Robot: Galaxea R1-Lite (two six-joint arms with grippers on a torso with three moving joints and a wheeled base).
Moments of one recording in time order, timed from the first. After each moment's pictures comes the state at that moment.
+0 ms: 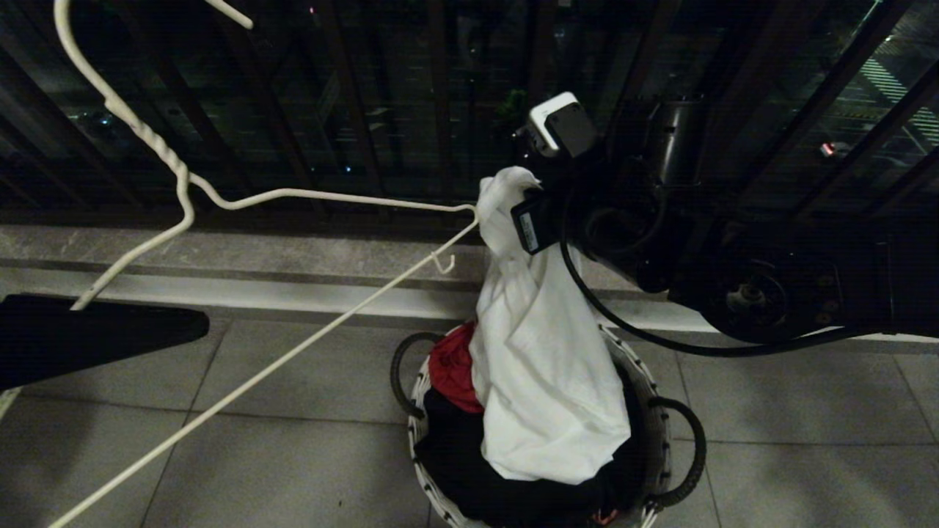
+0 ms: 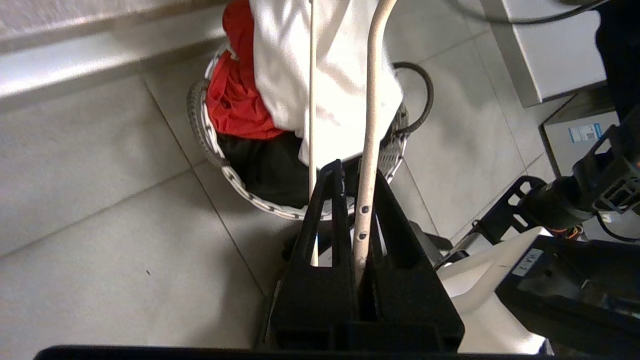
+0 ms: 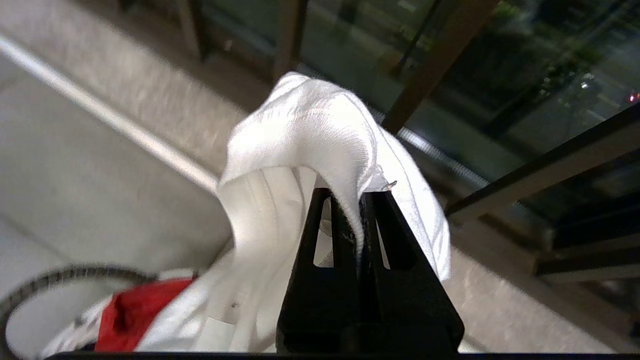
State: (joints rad) left arm -0.38 1.00 -1.15 0.47 -0.42 -0.05; right arm 0.66 1.91 -1.45 -0.48 -0.32 -0.36
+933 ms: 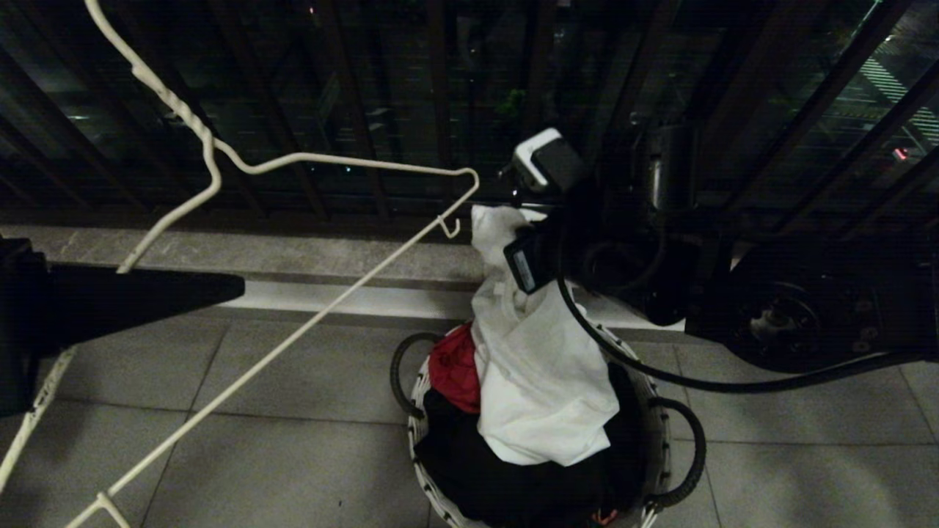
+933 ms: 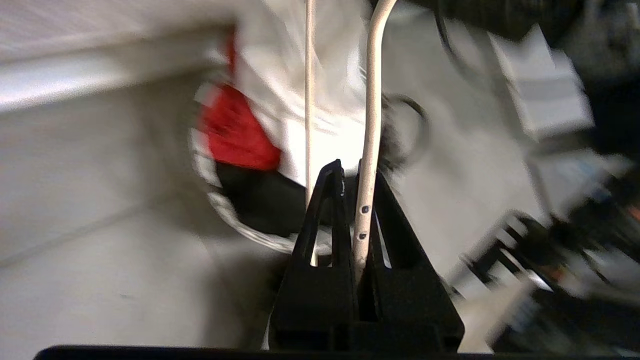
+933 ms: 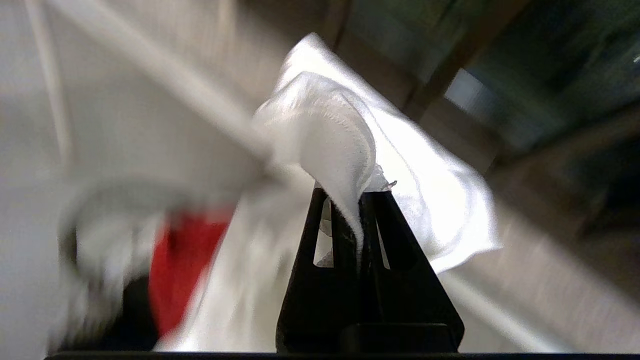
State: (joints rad) left arm -0.49 1.02 -1.11 0.30 -0.26 -0.15; right arm 0.71 1.86 -1.35 -0.35 -0.33 -0.31
